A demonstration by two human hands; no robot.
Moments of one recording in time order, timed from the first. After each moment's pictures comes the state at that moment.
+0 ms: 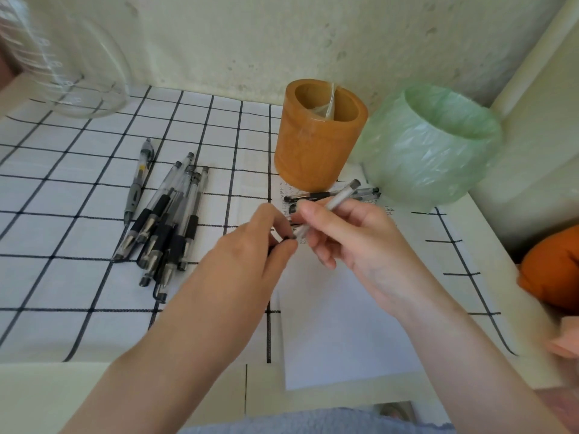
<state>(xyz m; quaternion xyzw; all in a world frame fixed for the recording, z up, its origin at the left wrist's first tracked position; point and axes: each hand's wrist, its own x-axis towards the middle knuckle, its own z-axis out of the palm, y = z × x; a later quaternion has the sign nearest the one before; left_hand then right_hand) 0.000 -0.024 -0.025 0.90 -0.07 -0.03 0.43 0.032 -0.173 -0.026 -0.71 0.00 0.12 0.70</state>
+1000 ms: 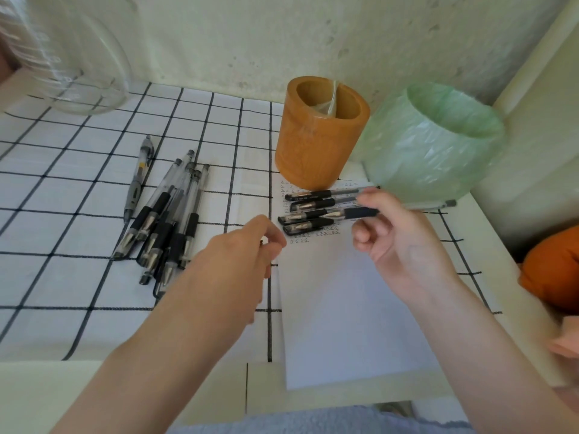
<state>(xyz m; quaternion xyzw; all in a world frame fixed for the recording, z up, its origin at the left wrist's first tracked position) 0.006 -0.017 -0.027 0.90 -0.01 -0.10 0.43 0.044 -0.200 -0.034 -0.61 0.15 0.02 0.78</state>
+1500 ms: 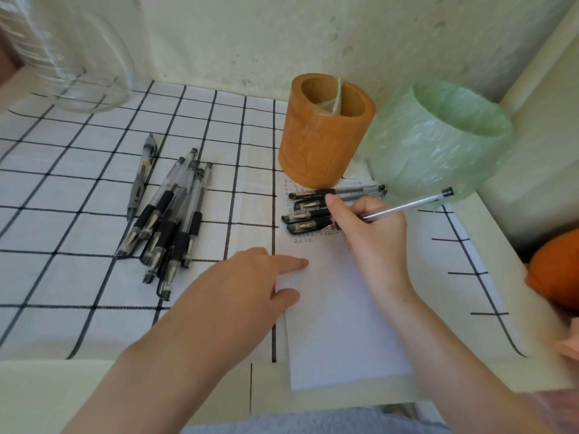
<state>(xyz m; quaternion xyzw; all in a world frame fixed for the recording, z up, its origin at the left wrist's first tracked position) 0.007 -0.016 -0.053 0.95 -0.14 -0.12 0.26 0.054 -0.181 -0.071 -0.77 0.08 -0.16 0.61</state>
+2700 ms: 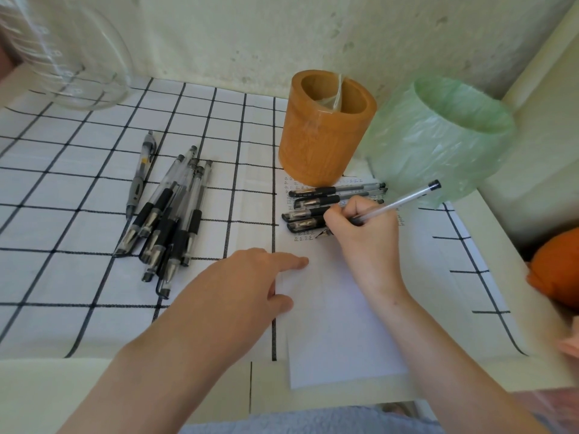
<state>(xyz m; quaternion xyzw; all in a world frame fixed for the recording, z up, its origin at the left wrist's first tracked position) 0.011 -0.014 -0.057 0.94 -0.15 -0.13 0.27 0.056 -0.179 -0.082 -0.80 0.01 -0.19 0.57</state>
